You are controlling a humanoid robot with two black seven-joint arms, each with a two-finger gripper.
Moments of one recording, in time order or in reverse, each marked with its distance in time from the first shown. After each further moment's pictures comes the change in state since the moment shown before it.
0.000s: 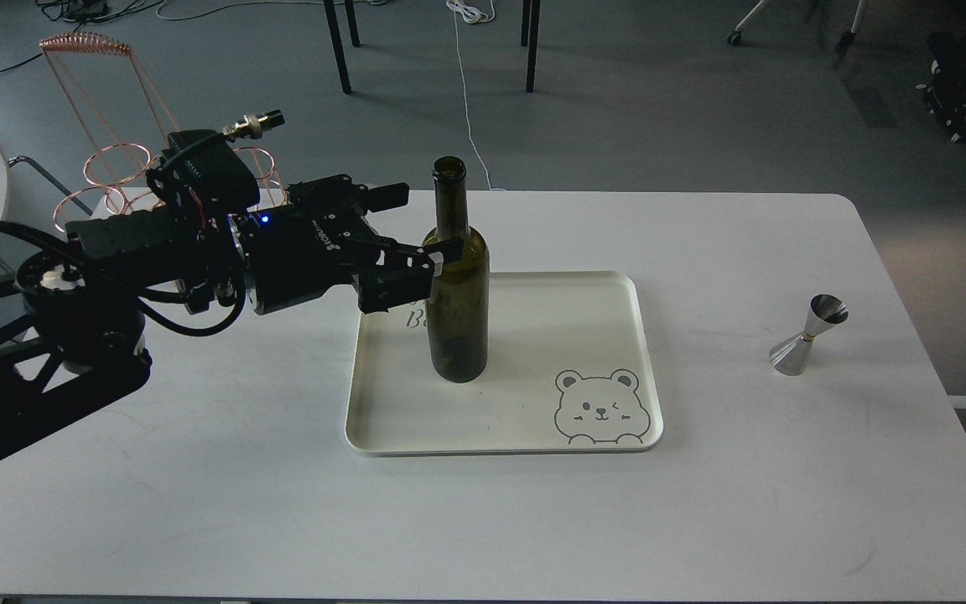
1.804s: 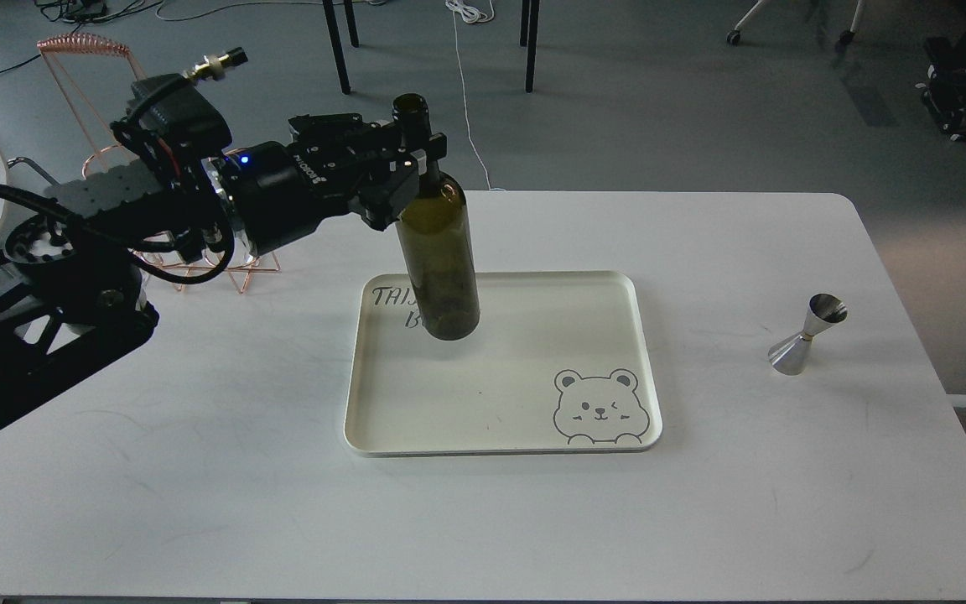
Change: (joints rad) left arm -0.010 0.011 -0.138 0.064 -0.006 0.079 -0.008; right arm -0.003 0.001 -0.005 0.000 -0.001 0.004 0.000
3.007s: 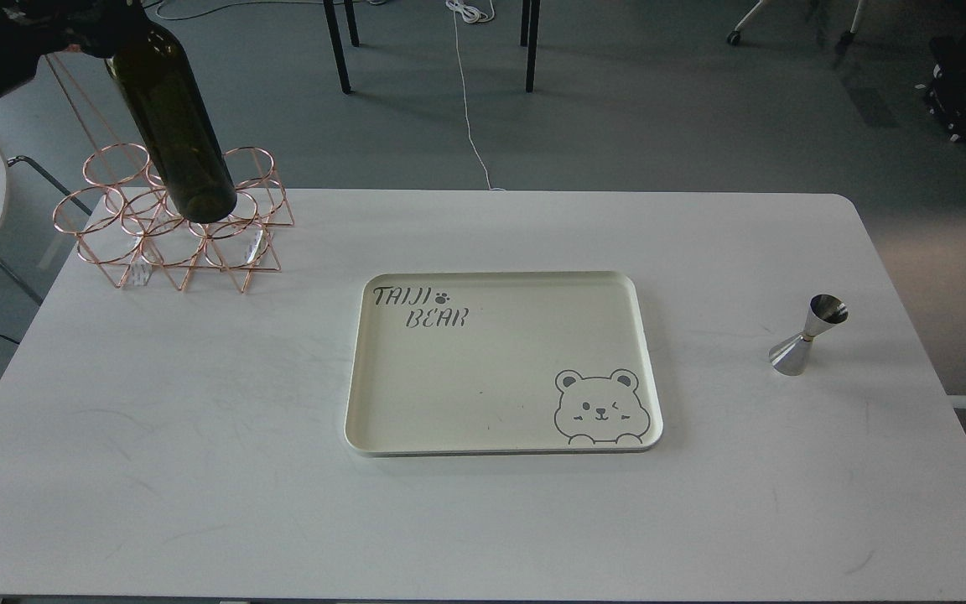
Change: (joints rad) left arm -0.157 0.219 0.041 0.433 -0.078 -0.003 -0.121; right arm 0.001 -0.001 -0.002 -0.014 -0.001 0.004 0.000
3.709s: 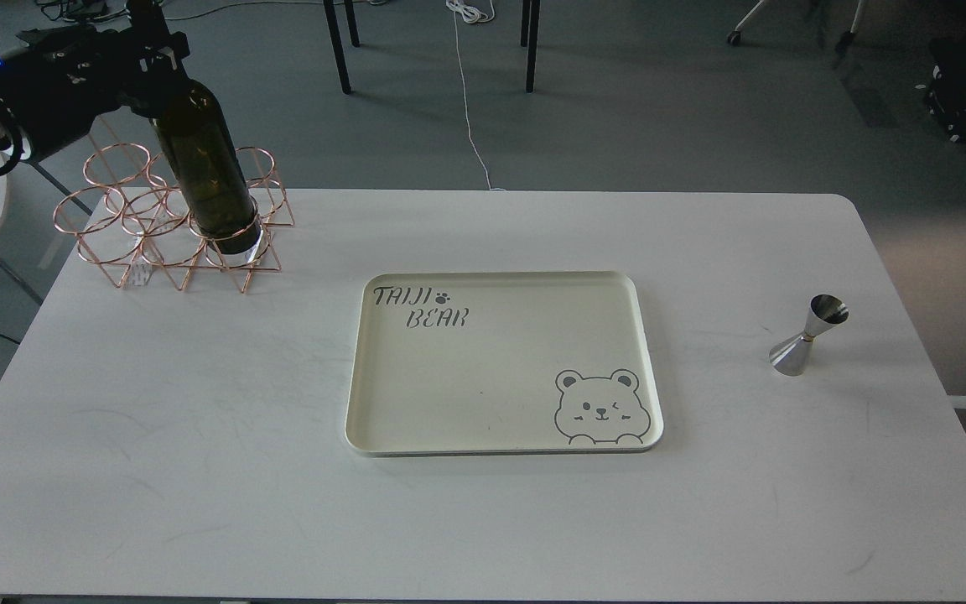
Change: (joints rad) left arm 0.005 -0.069 0.142 0.058 -0.013 0.083 0.000; right arm 0.001 0.000 -0.003 0.000 0.000 0.000 0.000
